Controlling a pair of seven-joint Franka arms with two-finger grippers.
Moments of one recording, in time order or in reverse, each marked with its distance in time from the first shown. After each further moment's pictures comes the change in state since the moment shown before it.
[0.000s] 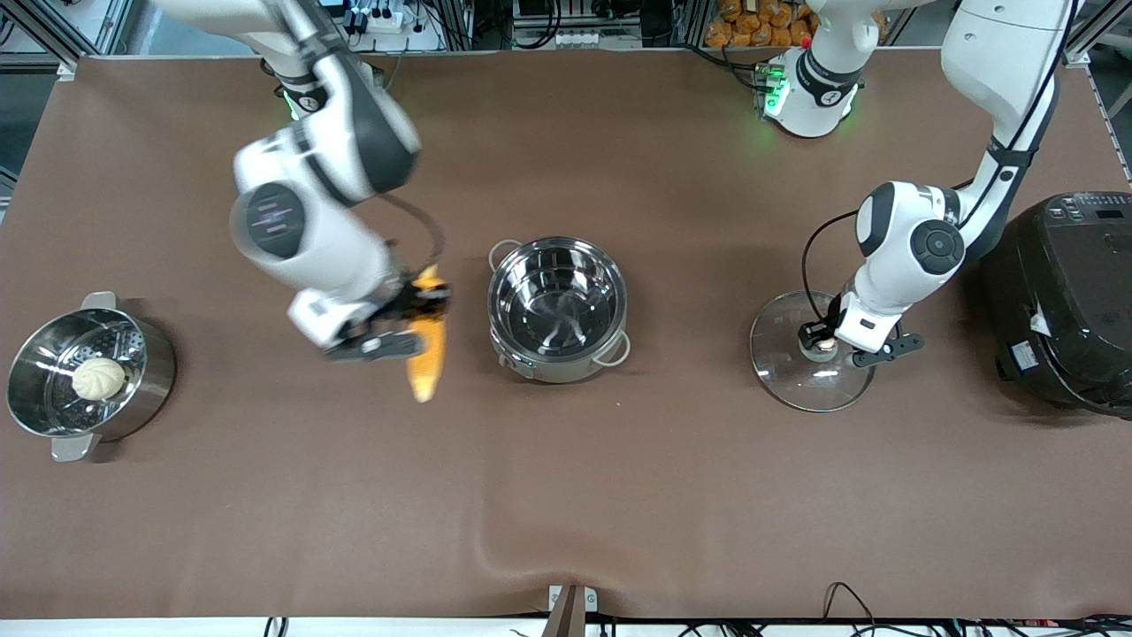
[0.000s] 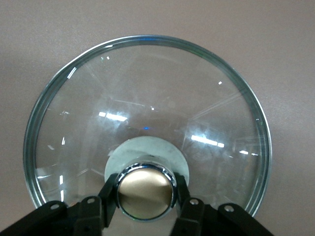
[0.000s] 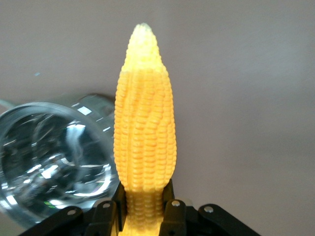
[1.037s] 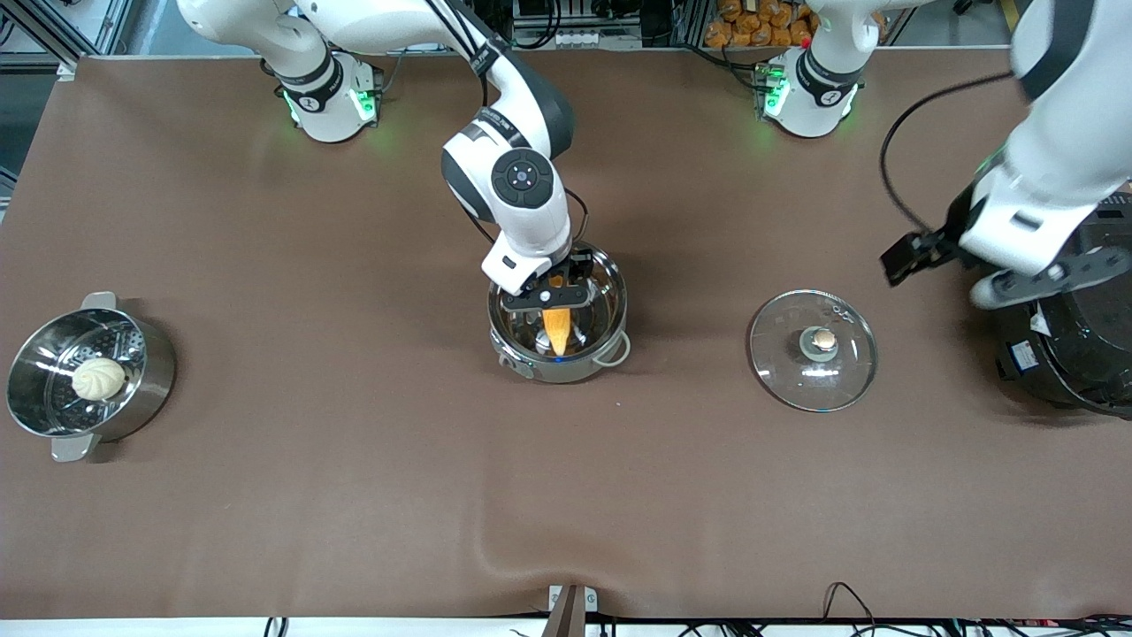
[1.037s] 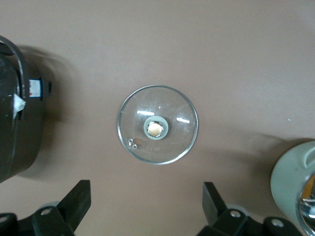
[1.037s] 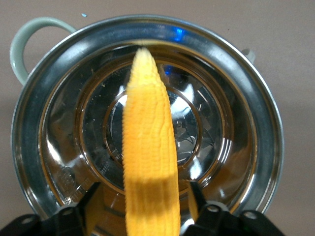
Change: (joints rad) left arm 0.005 -0.278 -0.097 0.735 -0.017 -1.054 0.066; right arm 0.258 0.179 -0.017 0.030 -0.060 0.176 0.229
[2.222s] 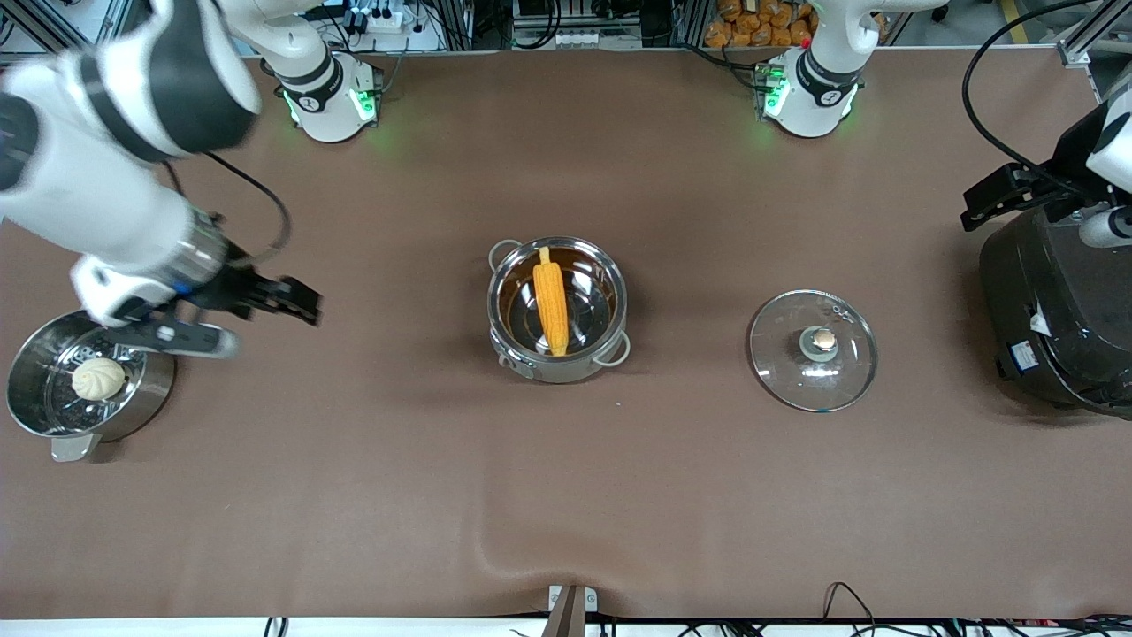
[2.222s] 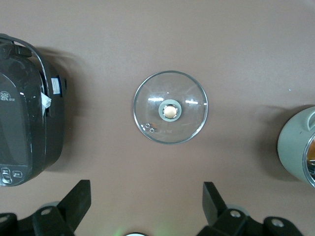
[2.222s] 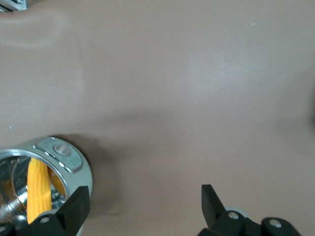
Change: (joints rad) left arm -0.177 -0.029 0.293 0.086 -0.059 -0.151 0.222; right arm -0.541 -0.370 -0.040 0.044 -0.013 -0.386 -0.372
